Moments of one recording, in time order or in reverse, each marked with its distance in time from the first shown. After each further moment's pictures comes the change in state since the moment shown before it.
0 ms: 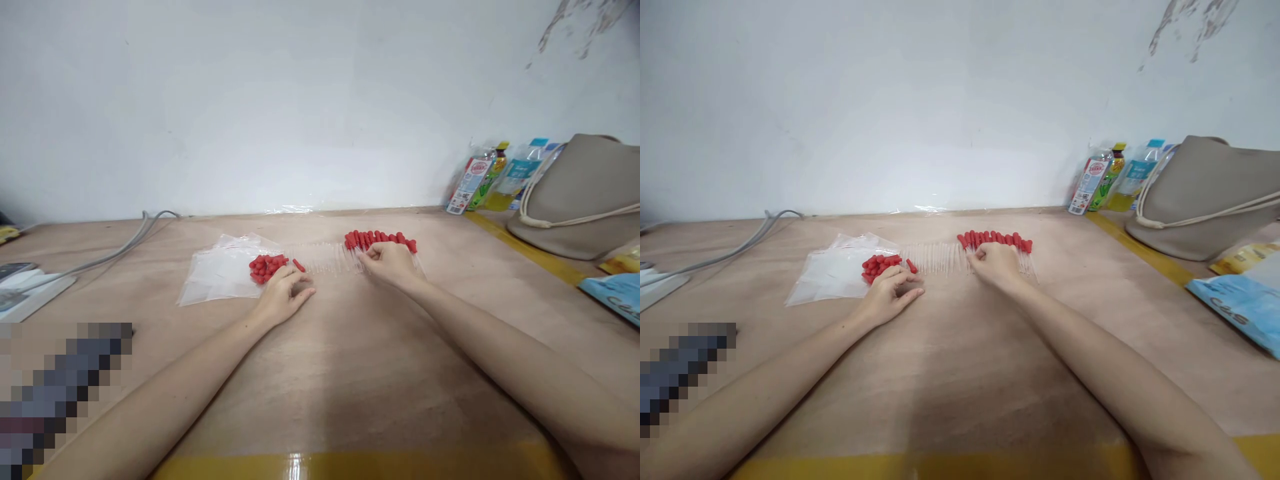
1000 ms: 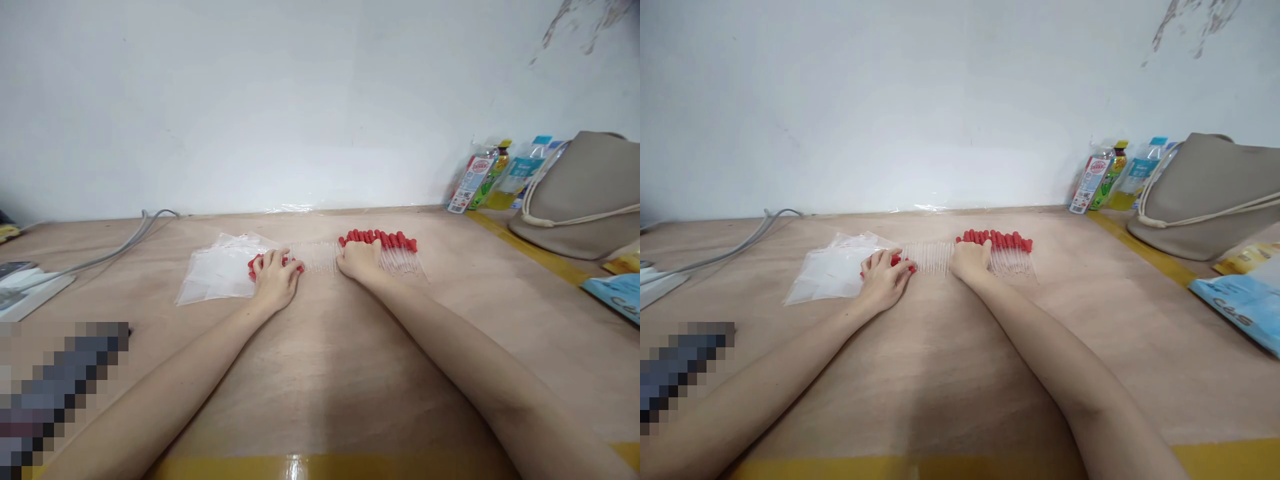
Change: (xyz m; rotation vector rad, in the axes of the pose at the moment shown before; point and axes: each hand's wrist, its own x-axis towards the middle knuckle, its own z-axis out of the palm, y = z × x) left_hand 0.012 -0.013 0.006 0.476 0.088 -0.102; right_hand 0.031 -0.033 0.045 -0.352 -0.121 0.026
